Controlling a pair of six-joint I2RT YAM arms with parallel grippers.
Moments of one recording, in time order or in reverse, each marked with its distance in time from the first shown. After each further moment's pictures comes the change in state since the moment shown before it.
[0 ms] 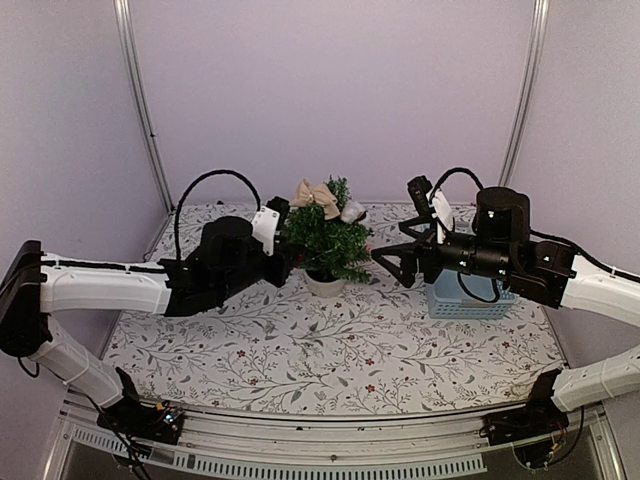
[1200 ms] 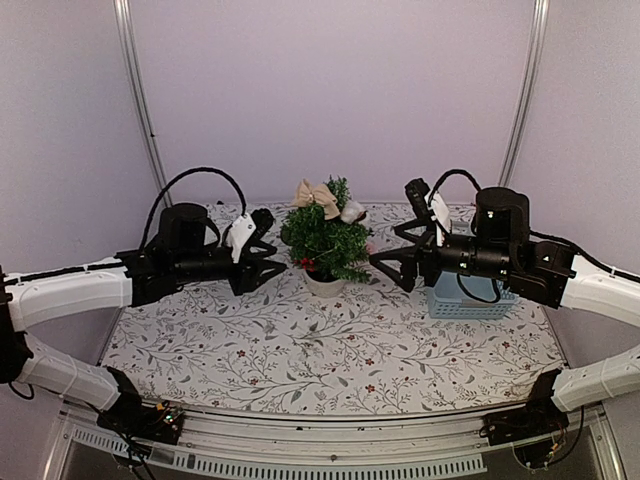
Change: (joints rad) left arm 0.203 -0.219 -0.072 -0.213 0.636 0.305; right arm 0.000 0.002 0.000 -0.004 -0.064 -0.001
